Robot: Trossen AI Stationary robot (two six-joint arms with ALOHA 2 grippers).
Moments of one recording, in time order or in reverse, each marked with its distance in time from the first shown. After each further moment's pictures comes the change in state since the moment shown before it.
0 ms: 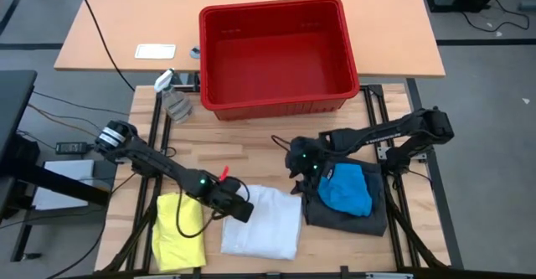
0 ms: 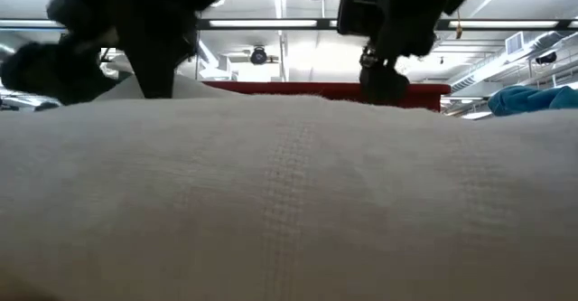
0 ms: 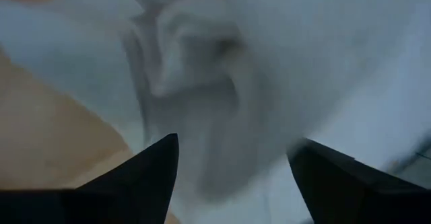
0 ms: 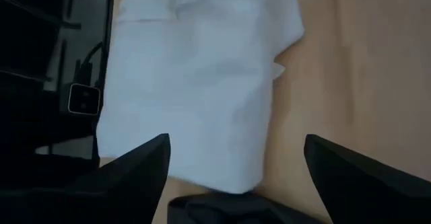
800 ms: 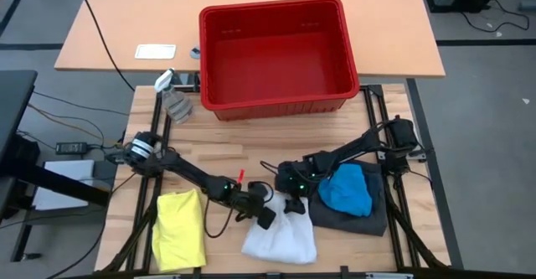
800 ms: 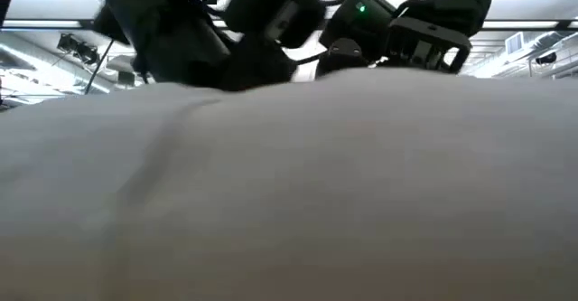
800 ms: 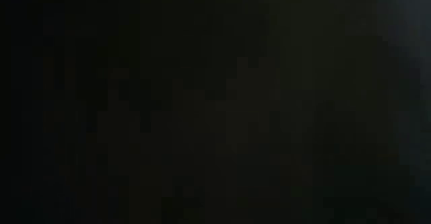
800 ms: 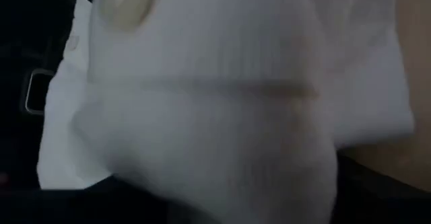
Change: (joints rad) left arm 0.082 0.322 0.002 0.576 -0.011 0.286; right arm 0.107 0.382 -0.107 0.484 -0.114 0.097
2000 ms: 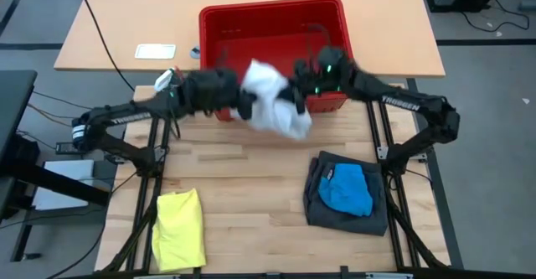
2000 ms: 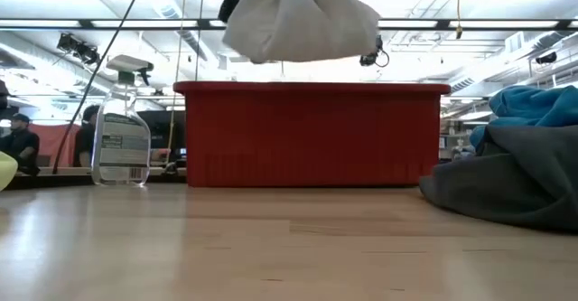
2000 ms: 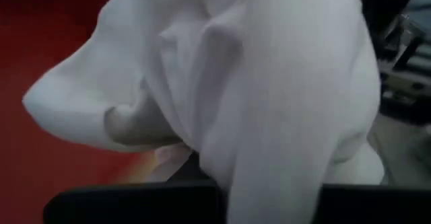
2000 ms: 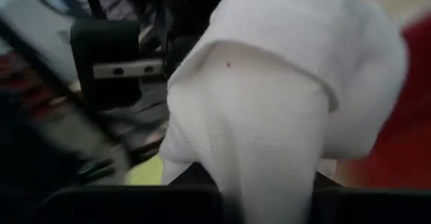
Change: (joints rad) left arm 0.621 -0.635 0.197 -0.208 -0.019 0.745; right arm -0.567 -0.469 0.433 -0.174 0.035 -0.088
